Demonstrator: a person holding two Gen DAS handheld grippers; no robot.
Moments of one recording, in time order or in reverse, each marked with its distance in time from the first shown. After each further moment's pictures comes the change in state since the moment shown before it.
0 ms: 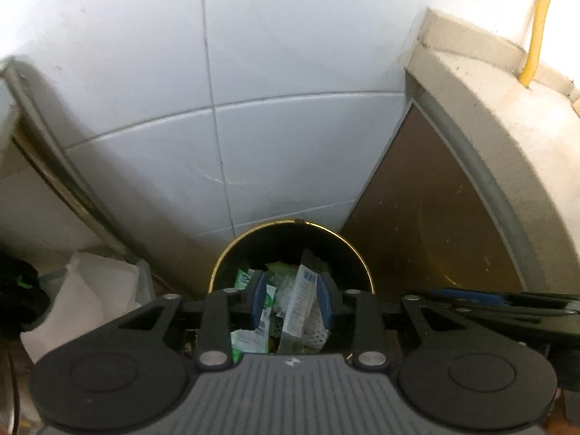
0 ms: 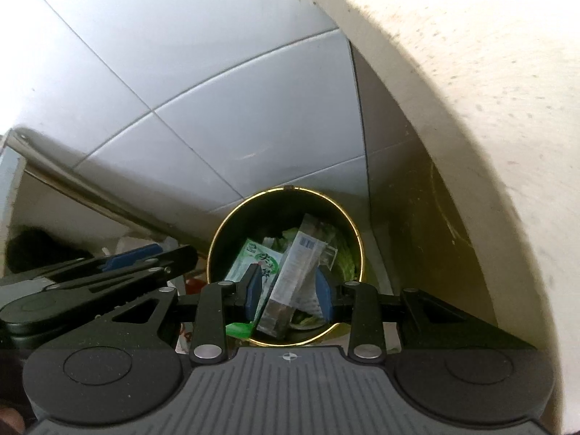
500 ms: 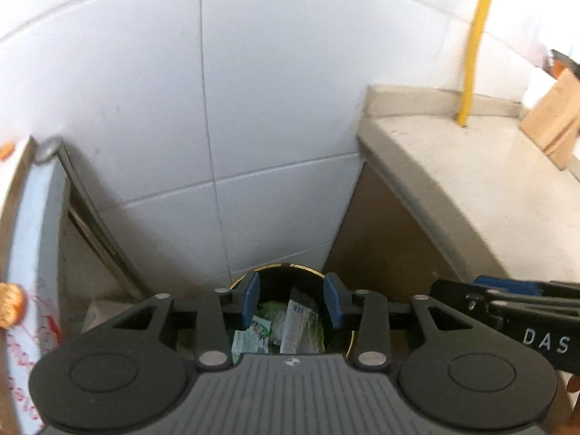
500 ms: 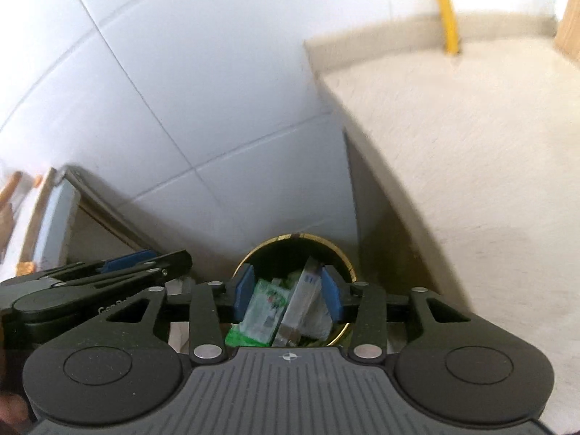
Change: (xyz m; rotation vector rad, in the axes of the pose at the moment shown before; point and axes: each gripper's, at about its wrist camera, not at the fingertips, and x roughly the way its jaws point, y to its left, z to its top) left arm -0.093 0.001 -0.010 0.101 -0.183 -0.067; right arm -0.105 0.027 -0.032 -0.018 -0.249 -0.053
